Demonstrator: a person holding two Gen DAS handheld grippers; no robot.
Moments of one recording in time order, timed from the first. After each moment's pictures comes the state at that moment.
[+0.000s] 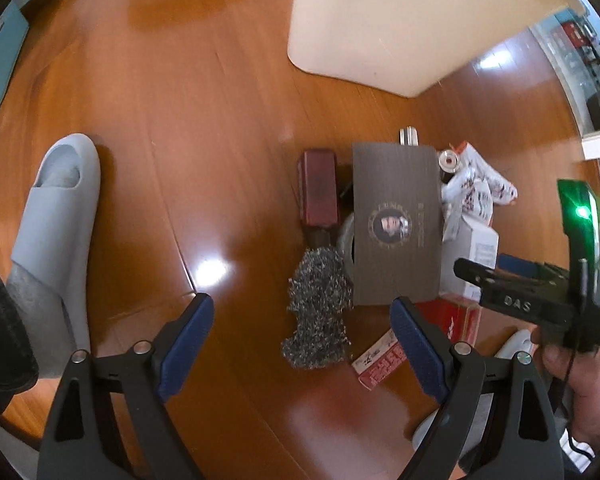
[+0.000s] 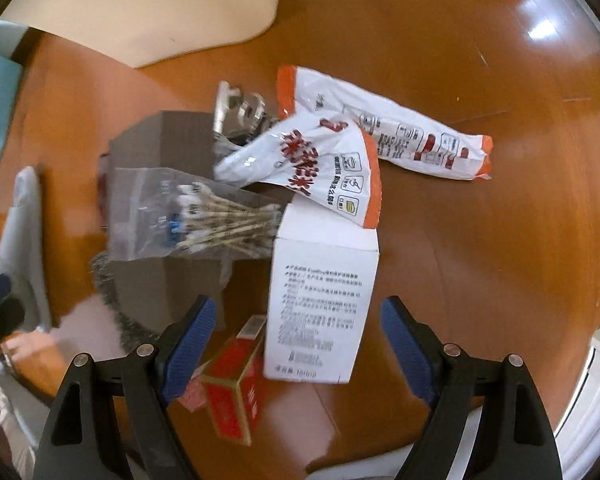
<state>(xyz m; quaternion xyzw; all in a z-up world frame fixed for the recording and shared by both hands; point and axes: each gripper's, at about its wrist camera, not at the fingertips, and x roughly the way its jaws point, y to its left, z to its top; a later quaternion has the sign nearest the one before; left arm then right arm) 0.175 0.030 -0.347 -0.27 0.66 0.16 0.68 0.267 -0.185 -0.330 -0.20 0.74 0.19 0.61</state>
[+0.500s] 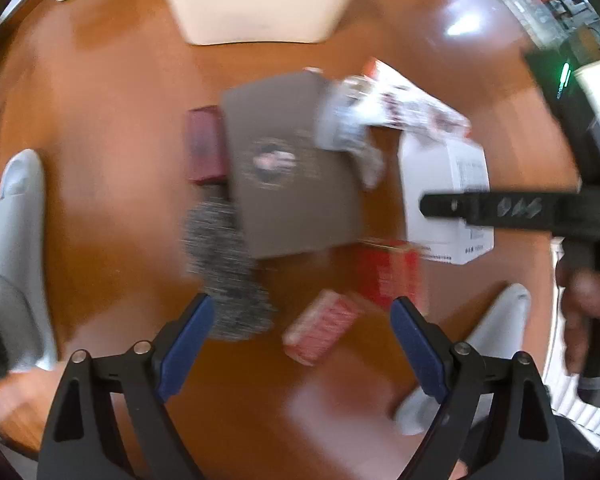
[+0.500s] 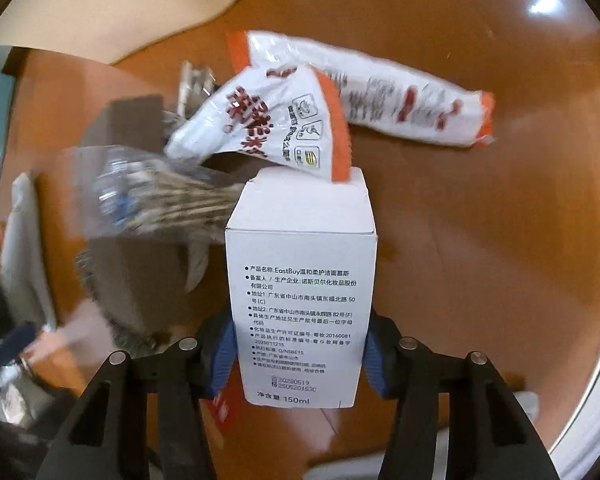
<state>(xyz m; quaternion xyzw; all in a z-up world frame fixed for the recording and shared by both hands) 0.196 -0.072 -0.348 -0.23 0.68 0.10 0.69 0.289 -0.211 -0.321 -0.15 0.78 0.21 0.57</state>
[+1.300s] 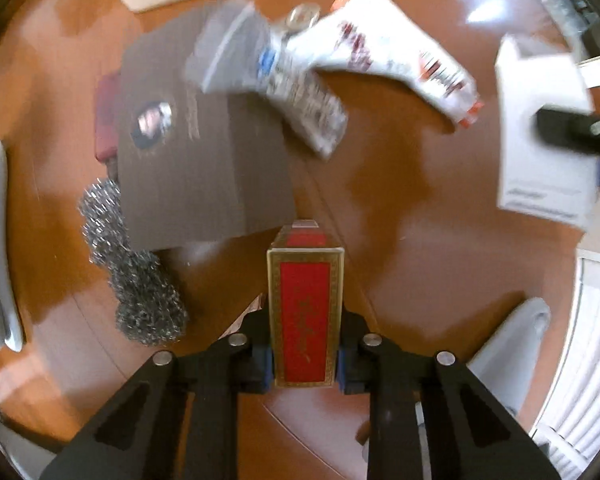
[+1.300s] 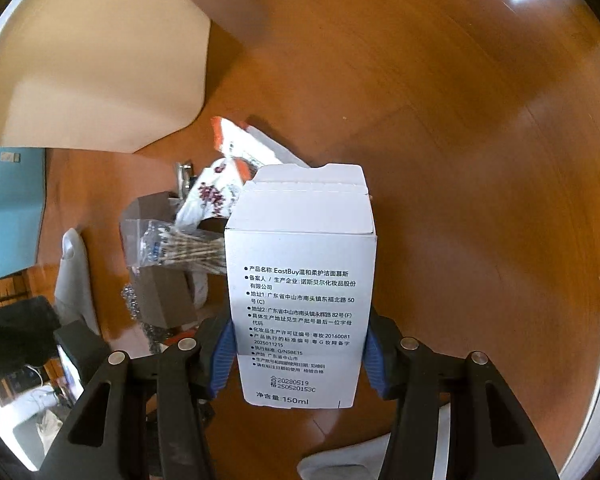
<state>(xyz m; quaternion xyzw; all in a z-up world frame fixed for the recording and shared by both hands) 0.236 -0.140 -0.403 -0.23 0.70 0.13 0.66 0.336 -0.275 -0.280 -0.06 0.75 0.20 0.62</state>
